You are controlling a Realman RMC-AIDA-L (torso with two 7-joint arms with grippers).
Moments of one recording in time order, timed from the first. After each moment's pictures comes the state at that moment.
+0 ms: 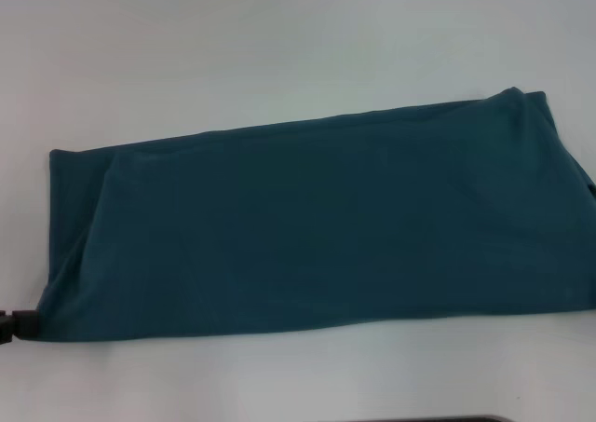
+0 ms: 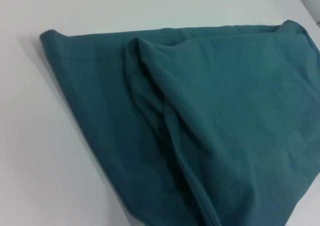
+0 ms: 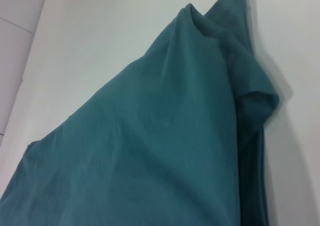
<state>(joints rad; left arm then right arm) -0.24 -2.05 -2.63 -1.05 -0.70 1.90 -1.92 0.15 1.93 -0.35 -0.67 -2.32 -1.73 1.99</state>
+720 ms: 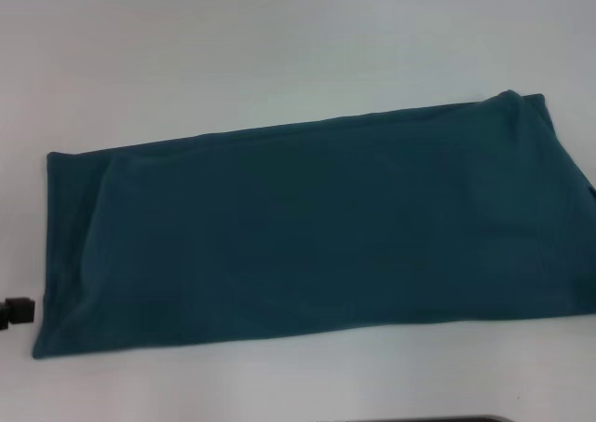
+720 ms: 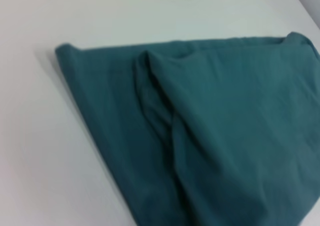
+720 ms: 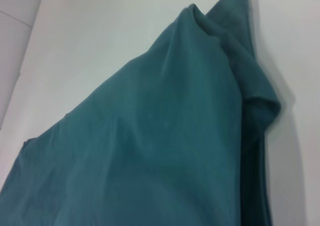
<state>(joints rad) -0.26 -2.04 -2.69 -1.03 -0.68 1.89 -1.91 0.18 1.93 -0.35 -0.67 -2.34 -1.72 1.98</state>
